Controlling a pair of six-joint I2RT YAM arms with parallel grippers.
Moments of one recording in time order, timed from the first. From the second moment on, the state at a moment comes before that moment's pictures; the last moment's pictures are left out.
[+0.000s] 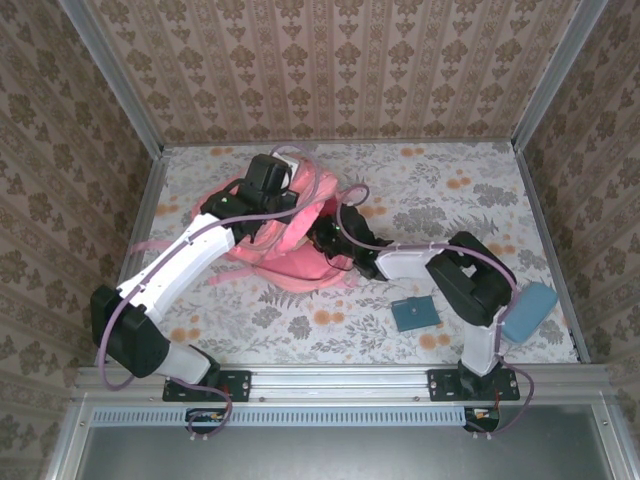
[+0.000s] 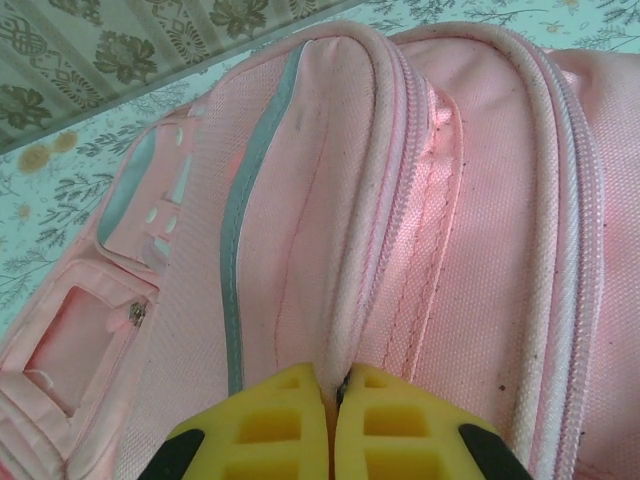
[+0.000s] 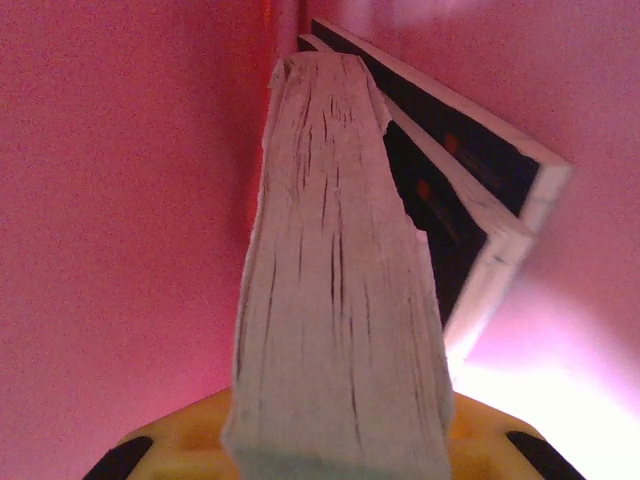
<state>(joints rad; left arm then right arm) -0.63 1.44 1.35 -0.65 -0.24 -0.06 0.72 1.92 1.04 0.51 -0.11 1.44</state>
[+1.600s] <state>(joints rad) -0.60 1.72 1.38 -0.62 0.16 -0.08 0.60 1.43 0.88 -0.11 -0.14 1.31</state>
